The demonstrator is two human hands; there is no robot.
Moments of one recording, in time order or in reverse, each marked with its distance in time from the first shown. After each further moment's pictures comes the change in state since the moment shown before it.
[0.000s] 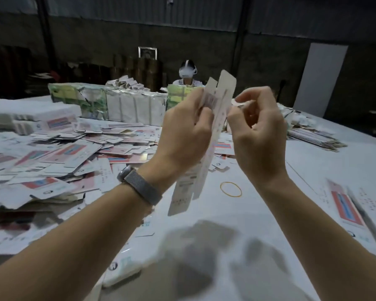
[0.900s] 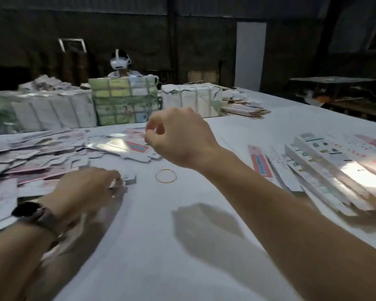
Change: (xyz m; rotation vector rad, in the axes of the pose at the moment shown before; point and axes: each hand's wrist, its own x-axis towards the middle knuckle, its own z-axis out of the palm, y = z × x) left_hand -0.041 -0.091 0.007 1.059 -1.016 -0.115; right_hand 0.003 0.017 -0.052 -0.522 -0.570 0.138
